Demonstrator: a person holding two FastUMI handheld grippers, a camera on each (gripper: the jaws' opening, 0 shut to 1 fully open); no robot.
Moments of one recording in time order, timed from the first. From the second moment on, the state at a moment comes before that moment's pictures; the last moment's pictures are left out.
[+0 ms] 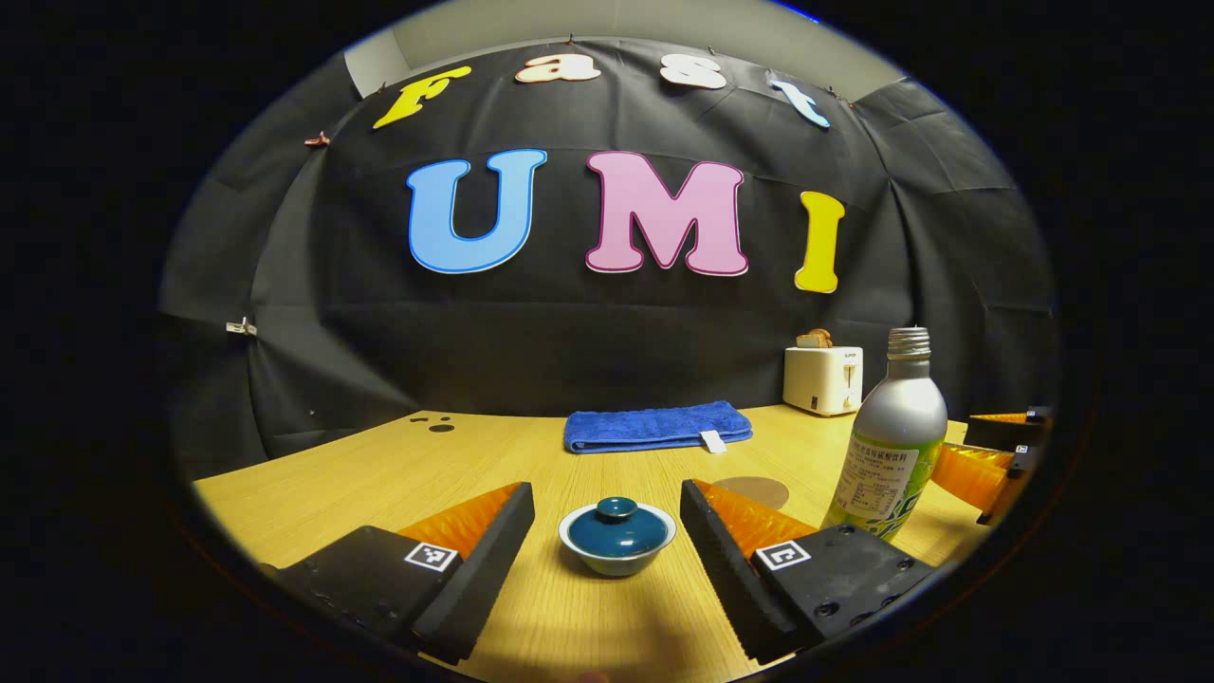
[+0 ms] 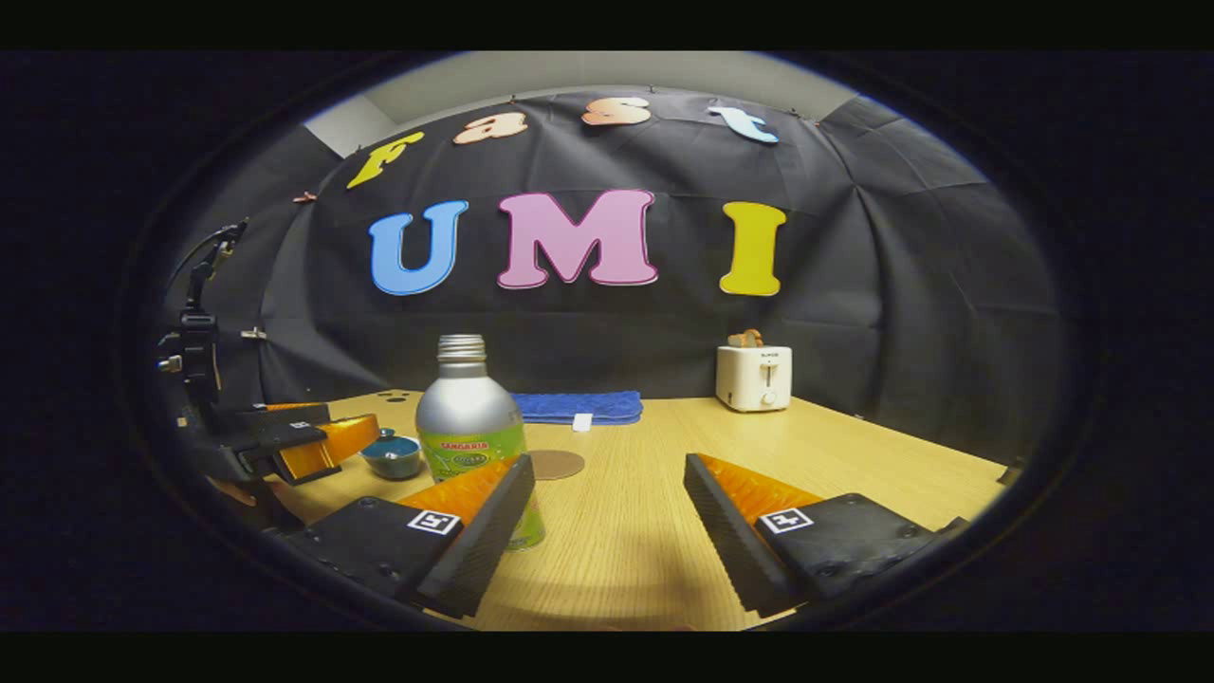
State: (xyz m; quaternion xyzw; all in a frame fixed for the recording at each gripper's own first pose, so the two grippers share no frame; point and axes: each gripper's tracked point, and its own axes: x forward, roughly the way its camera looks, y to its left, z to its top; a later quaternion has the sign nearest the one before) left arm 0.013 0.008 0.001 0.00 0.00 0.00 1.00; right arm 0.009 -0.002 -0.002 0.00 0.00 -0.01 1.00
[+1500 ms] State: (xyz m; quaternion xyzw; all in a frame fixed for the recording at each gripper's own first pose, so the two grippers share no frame) left arm 0.084 -0.007 -0.036 0.04 0.13 -0.07 0.99; right arm 0.010 0.002 -0.001 0.00 0.00 0.01 1.00
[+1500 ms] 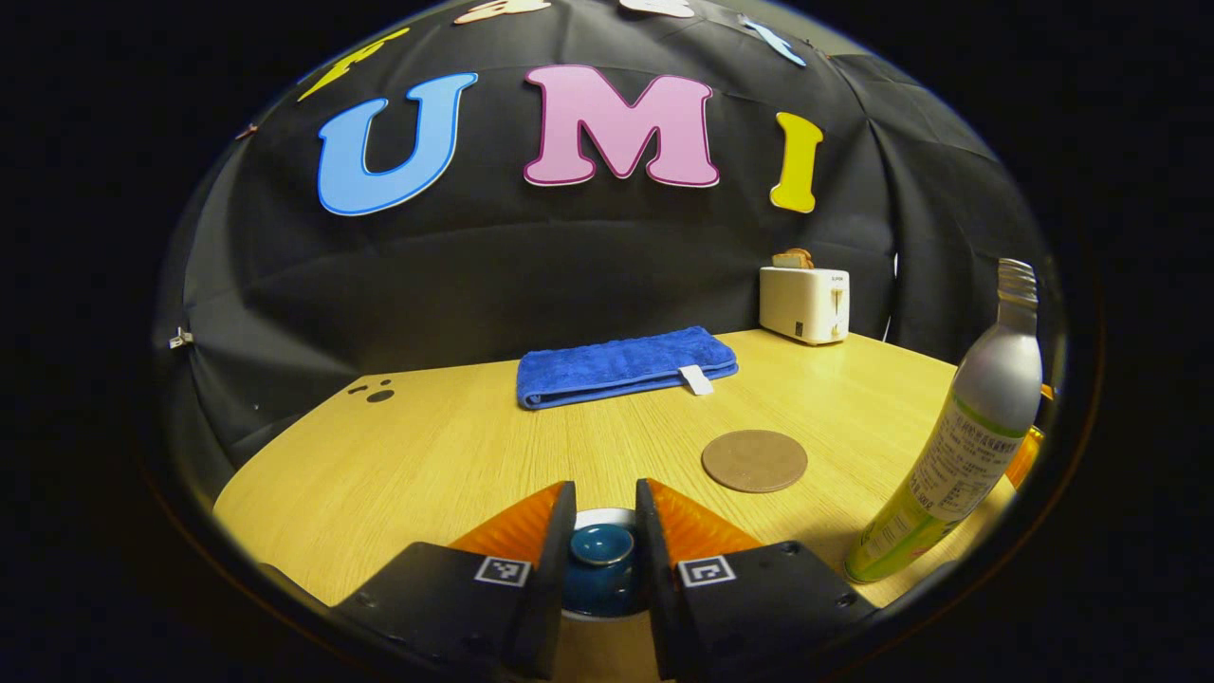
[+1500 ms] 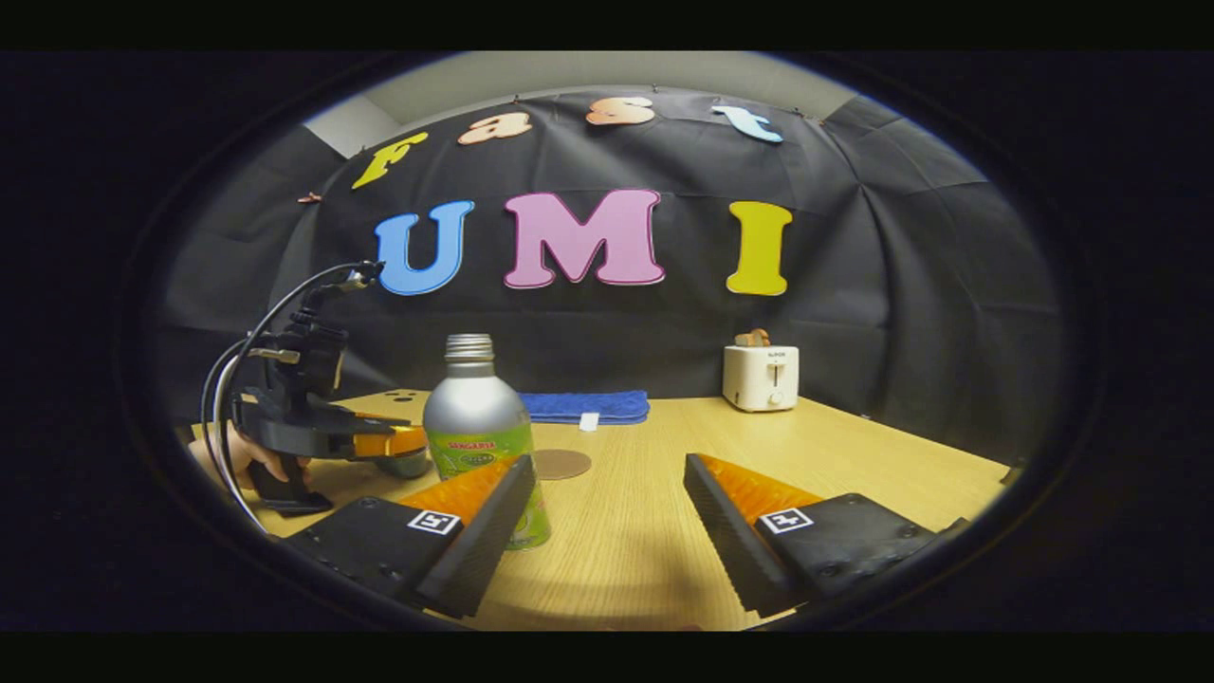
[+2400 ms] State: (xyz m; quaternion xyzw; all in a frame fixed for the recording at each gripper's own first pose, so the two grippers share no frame) left arm 0.057 0.033 -0.003 0.01 0.01 -0.01 1.00; right arm -0.009 0.024 0.002 0.00 -0.01 0.06 1.00
